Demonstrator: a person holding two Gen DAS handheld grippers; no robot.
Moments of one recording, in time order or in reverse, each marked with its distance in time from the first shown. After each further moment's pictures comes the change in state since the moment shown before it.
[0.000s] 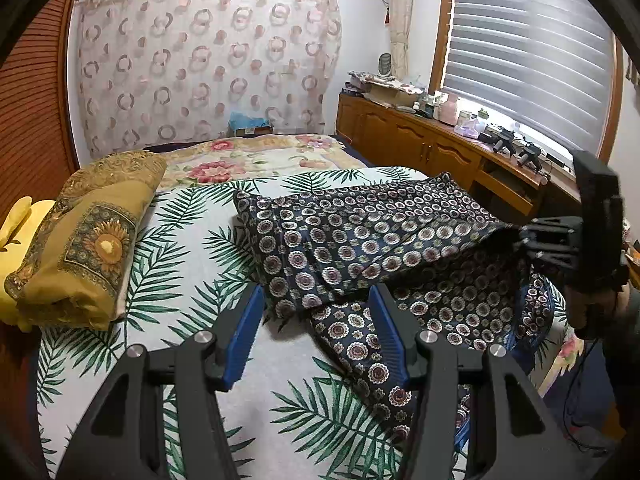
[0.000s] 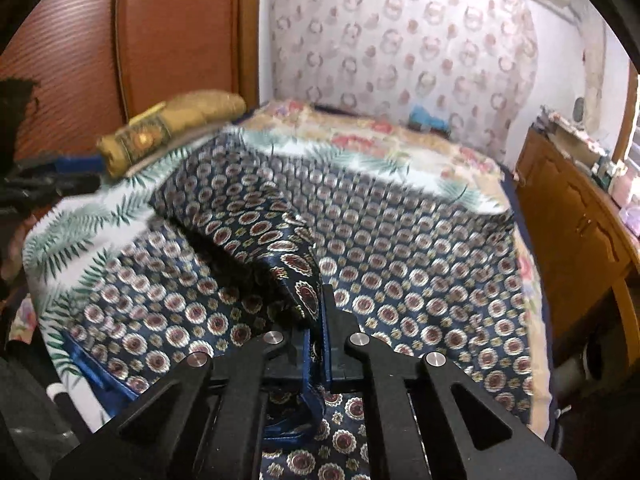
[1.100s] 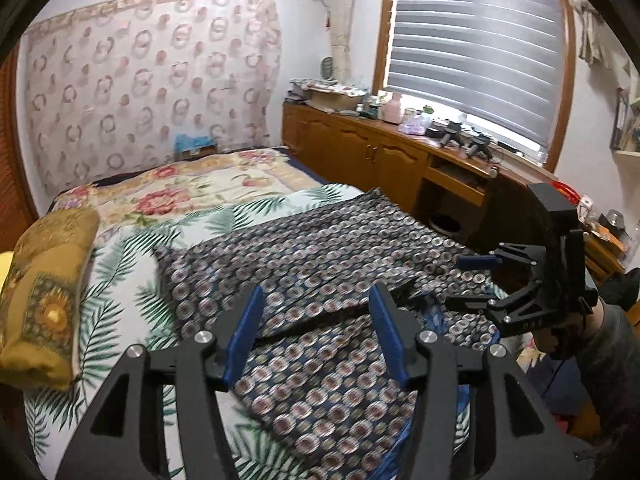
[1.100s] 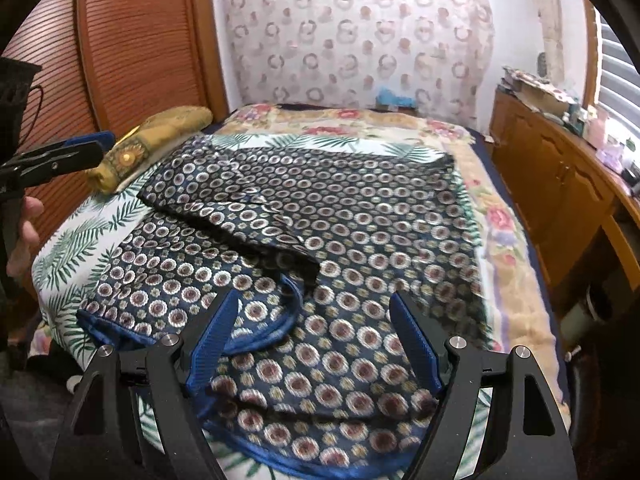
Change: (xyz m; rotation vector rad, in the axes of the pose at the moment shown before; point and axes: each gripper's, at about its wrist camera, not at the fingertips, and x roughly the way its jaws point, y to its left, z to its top) left arm -0.005 -0.052 0.044 0.113 -0.019 -0.145; right arm -0.033 -0.025 -0.036 0.163 0.035 -0.019
